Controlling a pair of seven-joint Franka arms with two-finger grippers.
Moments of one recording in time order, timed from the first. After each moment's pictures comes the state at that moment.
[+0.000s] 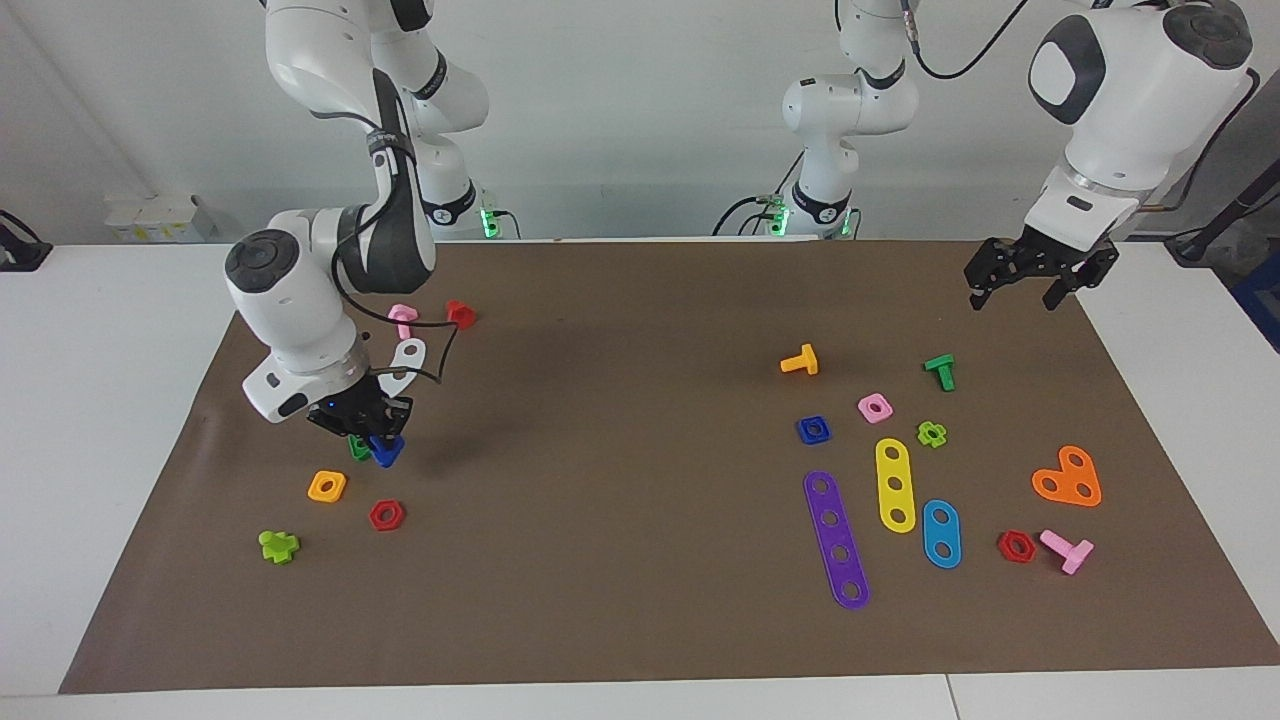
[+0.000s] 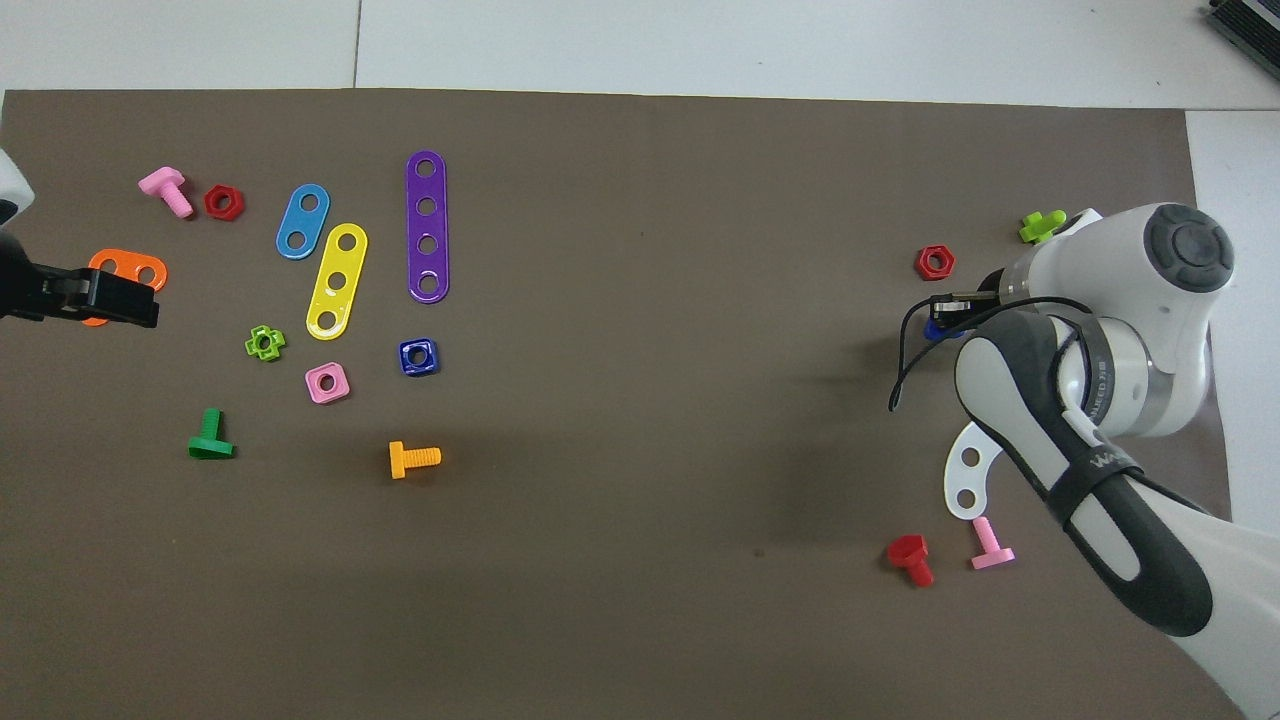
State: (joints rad) left arm -0.05 0.01 0.03 -1.66 0.03 1.69 0.10; right arm 0.08 0.28 -0.06 -1.99 0.07 2.32 0.02
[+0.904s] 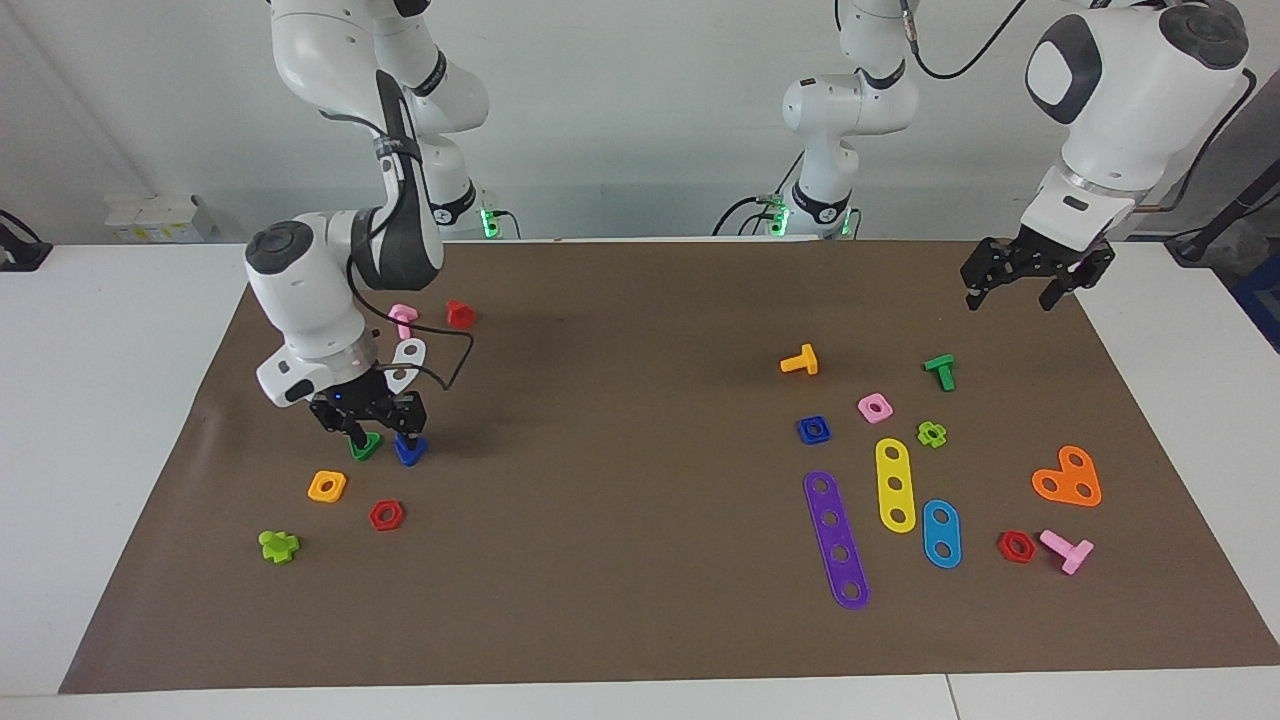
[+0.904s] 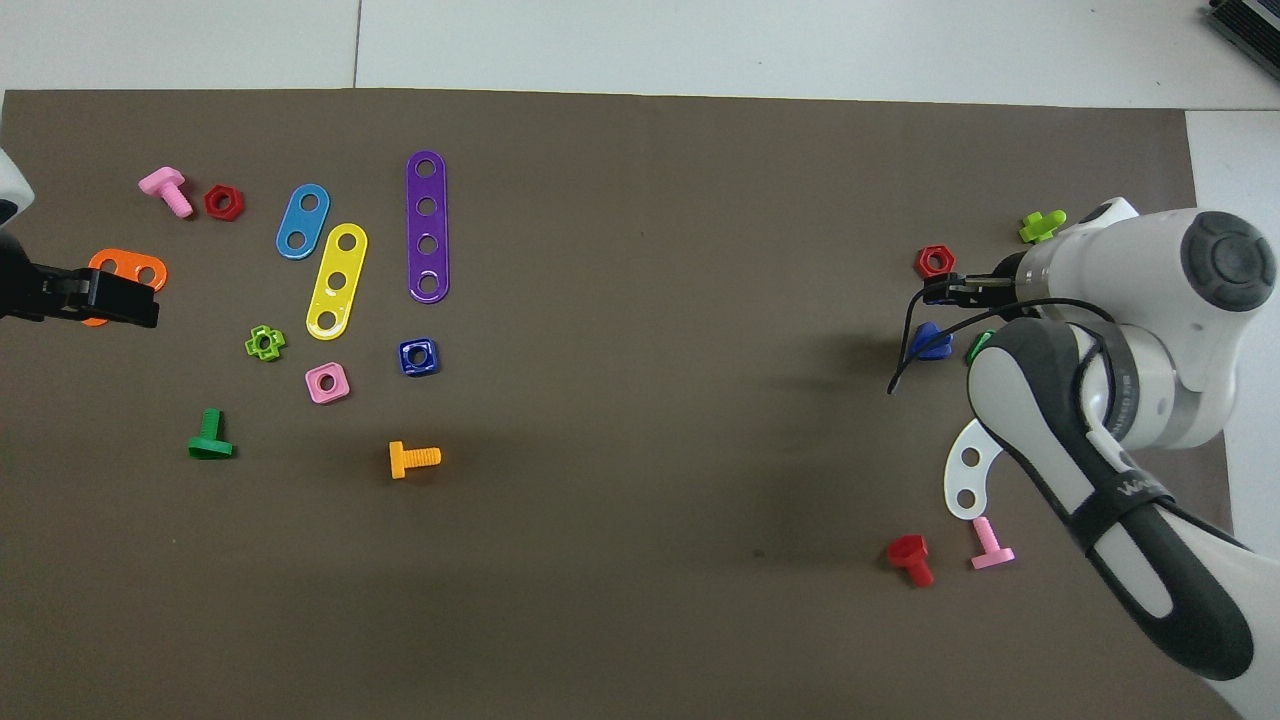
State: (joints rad) left arm -0.05 0.01 0.03 -1.66 0.03 1.69 0.10; right arm 0.08 0.19 -0.07 -1.94 0.07 2.30 0.07
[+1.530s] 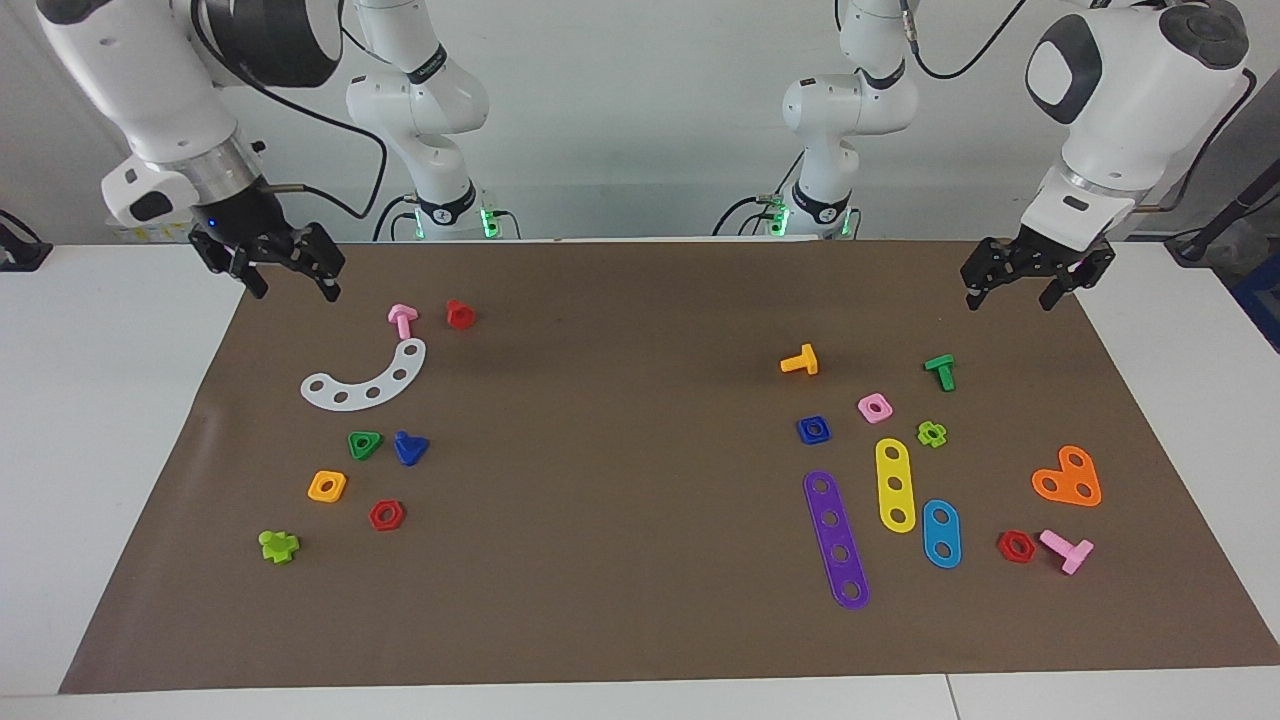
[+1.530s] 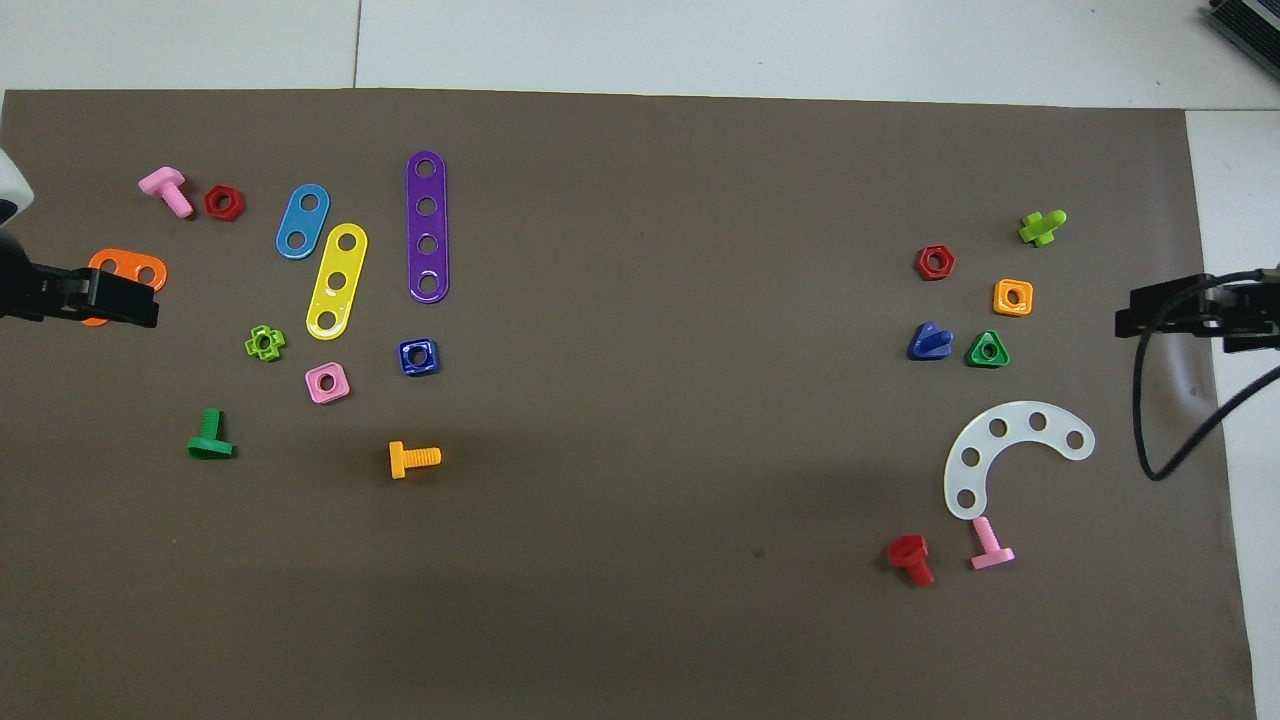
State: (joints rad) left arm -0.05 0.01 0.03 -1.66 0.03 1.69 0.10; right arm 0.00 -0.05 -0.08 -1.63 0.04 1.60 0.07
